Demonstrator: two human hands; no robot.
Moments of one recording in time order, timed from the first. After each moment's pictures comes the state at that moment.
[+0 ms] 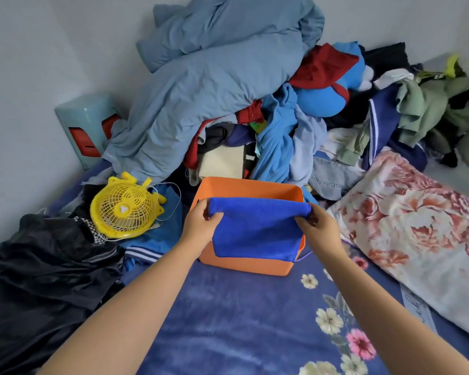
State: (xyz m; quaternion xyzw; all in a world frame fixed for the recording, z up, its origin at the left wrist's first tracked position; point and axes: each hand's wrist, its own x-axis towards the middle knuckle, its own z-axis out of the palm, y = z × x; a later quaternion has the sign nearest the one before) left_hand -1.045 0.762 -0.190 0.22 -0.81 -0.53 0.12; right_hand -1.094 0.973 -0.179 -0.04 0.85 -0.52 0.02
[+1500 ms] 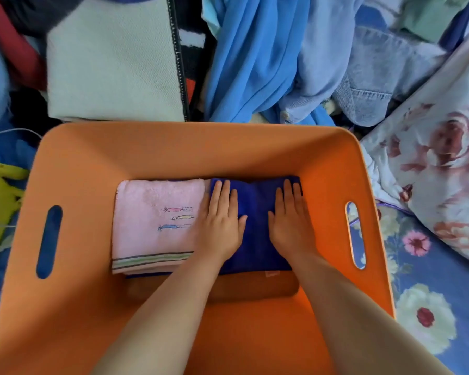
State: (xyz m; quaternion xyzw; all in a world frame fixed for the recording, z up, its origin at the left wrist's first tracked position) left_hand -1.290 0.783 -0.537 -0.03 -0.99 -0.12 -0.02; right_hand -1.312 0.923 -0.534 -0.07 0.98 -0.07 0.17
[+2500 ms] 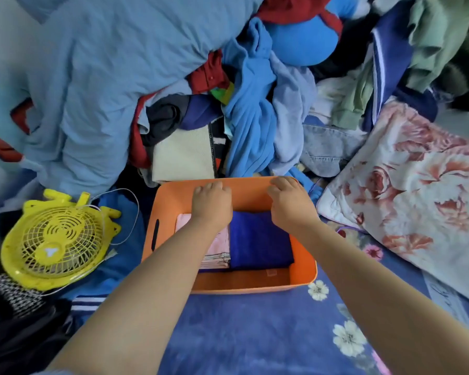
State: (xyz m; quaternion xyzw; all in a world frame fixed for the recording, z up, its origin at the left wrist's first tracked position) left_hand -1.258 0.765 -0.275 0.00 -1.00 0.05 -0.03; right_hand -1.270 0.925 -0.272 -0.22 0.97 -0.13 0.01
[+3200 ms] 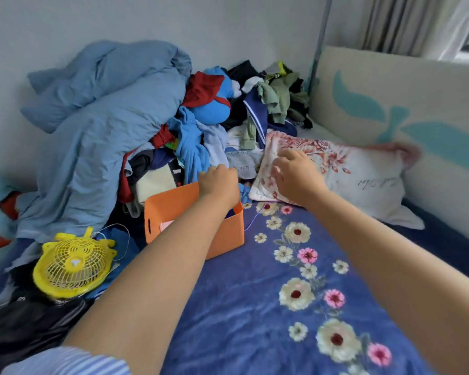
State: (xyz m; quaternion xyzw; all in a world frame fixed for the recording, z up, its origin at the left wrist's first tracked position) left_hand -0.938 0.897 -0.076 -0.14 -0.99 0.06 0.08; right_hand -0.900 1.046 -0.076 -0.04 0.98 -0.12 -0.17
